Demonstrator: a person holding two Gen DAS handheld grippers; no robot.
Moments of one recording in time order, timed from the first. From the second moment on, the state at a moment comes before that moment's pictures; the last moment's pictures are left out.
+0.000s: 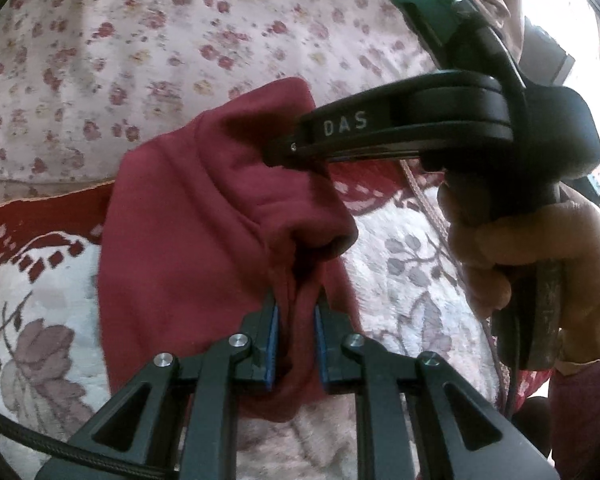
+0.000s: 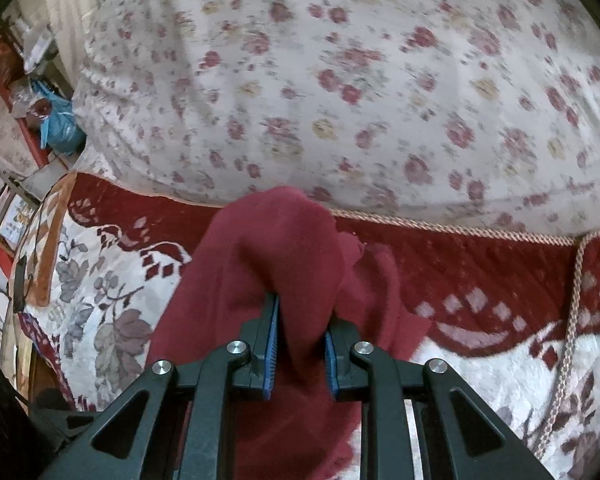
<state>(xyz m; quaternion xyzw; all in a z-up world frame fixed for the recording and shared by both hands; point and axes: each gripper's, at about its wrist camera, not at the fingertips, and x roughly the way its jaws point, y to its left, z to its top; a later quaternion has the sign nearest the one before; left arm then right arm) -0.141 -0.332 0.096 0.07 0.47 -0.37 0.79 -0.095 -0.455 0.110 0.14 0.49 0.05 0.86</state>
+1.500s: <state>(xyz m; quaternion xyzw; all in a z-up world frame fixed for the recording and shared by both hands) -0.116 -0.221 0.062 0.08 0.47 -0.28 0.83 -0.227 -0.422 0.055 0.17 0.49 0.03 0.86</state>
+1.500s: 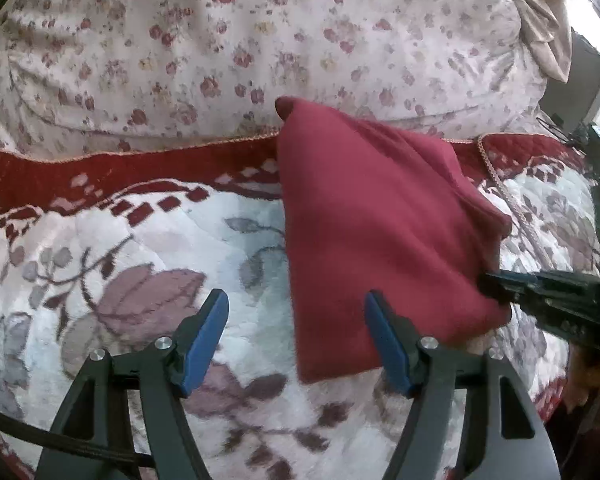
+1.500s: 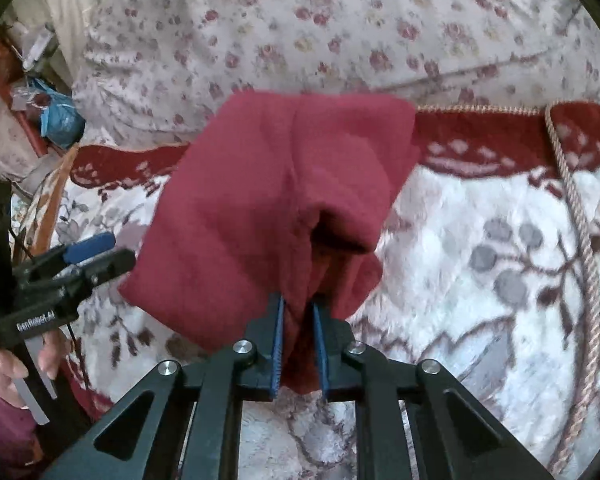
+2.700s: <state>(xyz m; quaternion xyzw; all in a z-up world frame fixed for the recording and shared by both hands) -0.101 -0.225 0.058 0.04 0.47 -0.30 0.83 -0.186 -0.428 0.070 0.12 0.46 -0.06 0.88</state>
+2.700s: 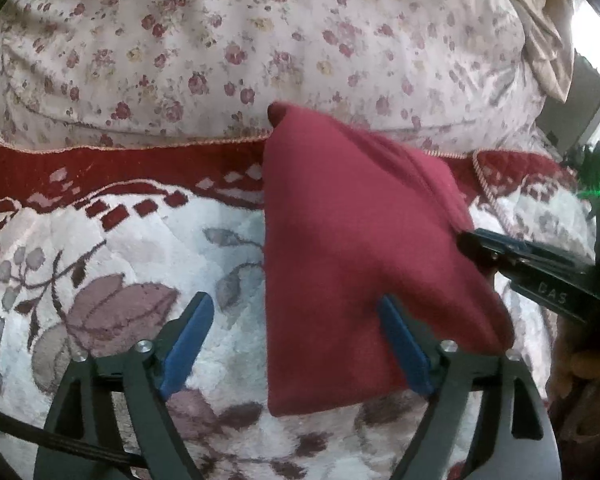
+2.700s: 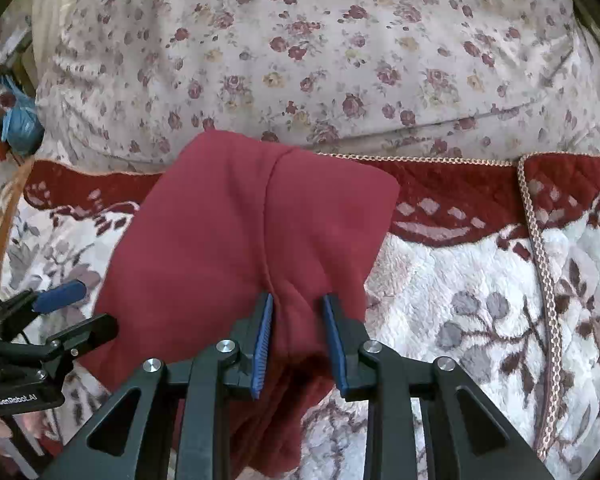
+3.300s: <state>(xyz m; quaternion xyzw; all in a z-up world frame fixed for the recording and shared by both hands) -0.038 -0.240 0.026 -0.07 0.54 -0.36 0.76 -0.166 -0.482 0.018 0.33 0.43 0.01 0.84</state>
